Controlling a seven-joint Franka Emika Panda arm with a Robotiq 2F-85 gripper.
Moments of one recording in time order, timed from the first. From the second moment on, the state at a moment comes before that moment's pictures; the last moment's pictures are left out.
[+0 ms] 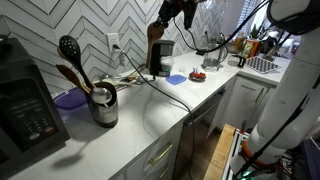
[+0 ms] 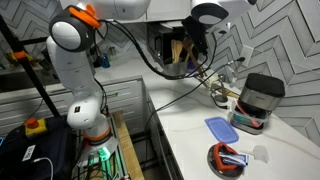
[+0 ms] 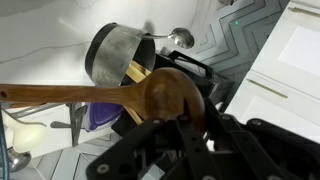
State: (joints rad) arm -0.22 0.02 -0.21 -1.57 0.97 1.26 -0.63
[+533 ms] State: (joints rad) arm -0.22 0.02 -0.21 -1.57 0.97 1.26 -0.63
